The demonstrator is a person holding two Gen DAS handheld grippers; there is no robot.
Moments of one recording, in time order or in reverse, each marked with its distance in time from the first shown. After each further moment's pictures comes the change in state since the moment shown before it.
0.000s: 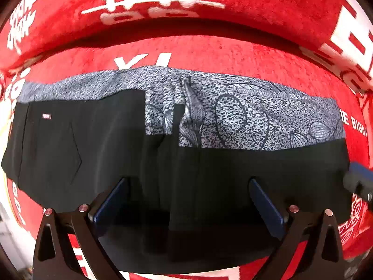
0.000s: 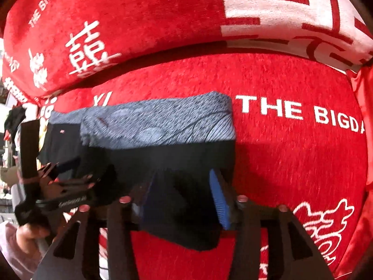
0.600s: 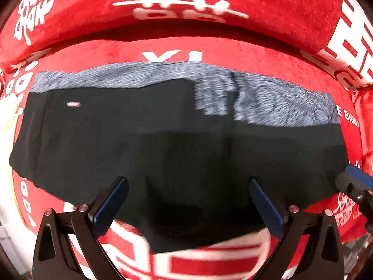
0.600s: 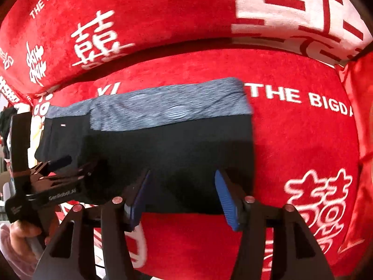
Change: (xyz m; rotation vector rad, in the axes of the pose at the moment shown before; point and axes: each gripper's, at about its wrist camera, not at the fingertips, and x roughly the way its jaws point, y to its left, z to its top) left arm -0.040 0.064 -0.035 0.037 0.019 -0.051; right arm -0.011 0.055 -0.025 0.037 -0.003 -0.092
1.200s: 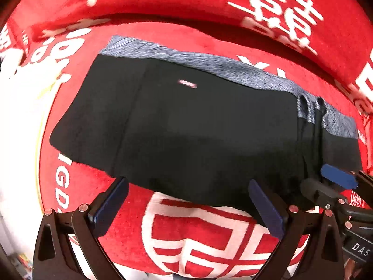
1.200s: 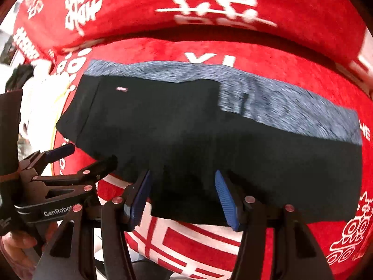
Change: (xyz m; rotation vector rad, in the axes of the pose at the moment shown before) left arm -0.015 0.153 -0.010 -0.144 -0.013 0.021; right arm 0.059 0.185 0.001 -0.222 0.107 0.052
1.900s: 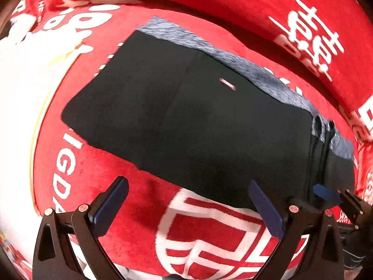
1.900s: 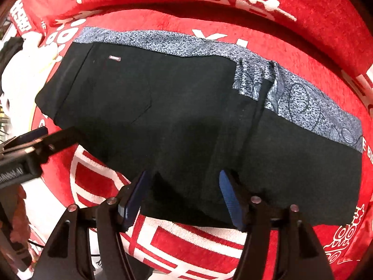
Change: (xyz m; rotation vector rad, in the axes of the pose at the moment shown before) left arm 0.020 0.044 0.000 -0.149 -0.007 -0.065; right arm 0.032 0.013 -0.006 -0.081 0.083 -0.120
